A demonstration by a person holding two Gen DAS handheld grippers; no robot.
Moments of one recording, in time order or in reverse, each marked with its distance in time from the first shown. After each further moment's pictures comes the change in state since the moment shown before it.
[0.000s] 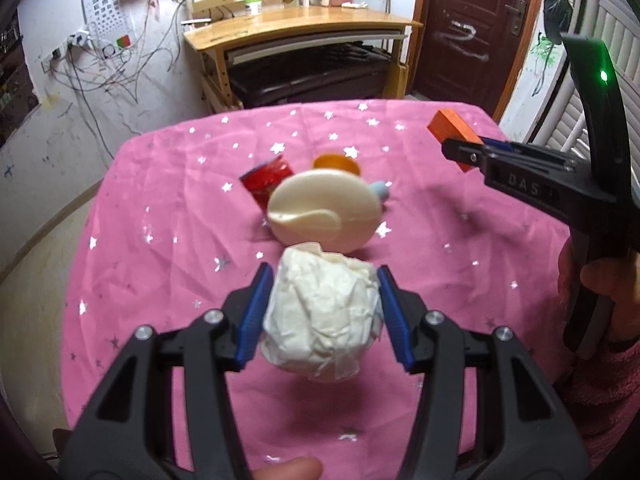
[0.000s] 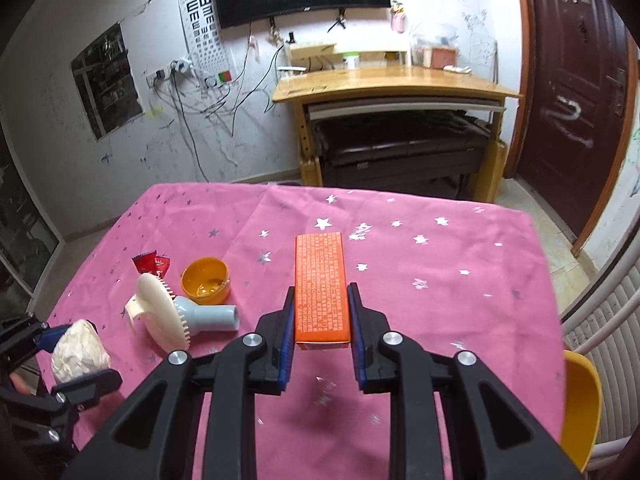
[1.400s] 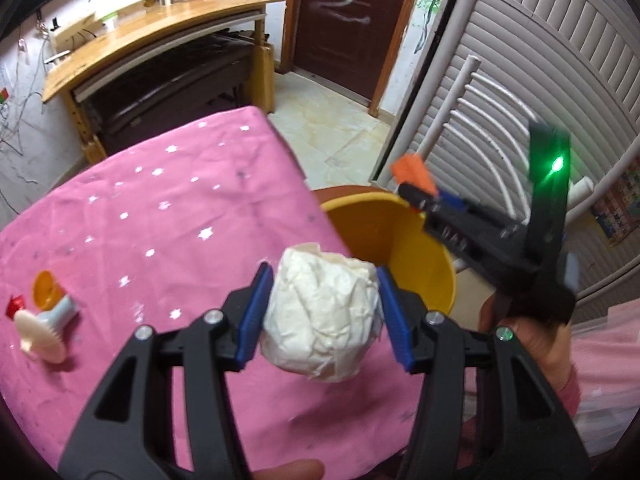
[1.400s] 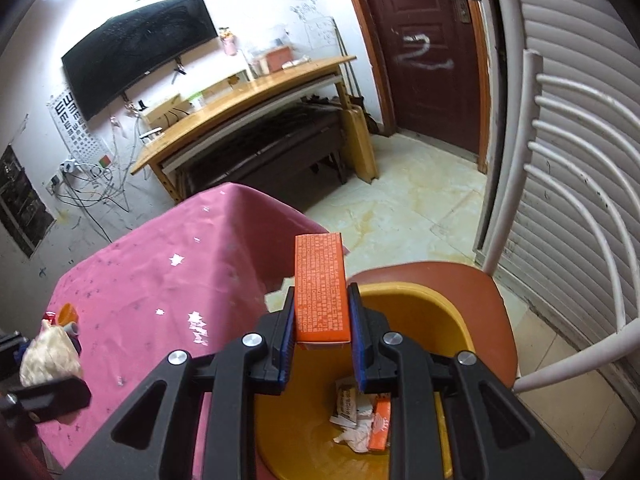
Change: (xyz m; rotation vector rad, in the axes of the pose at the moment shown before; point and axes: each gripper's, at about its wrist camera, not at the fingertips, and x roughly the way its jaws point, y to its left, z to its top) left arm 0.050 -0.245 0.077 0.193 0.104 -0.313; right arm -0.090 -0.250 -0.098 0.427 -0.049 -0.222
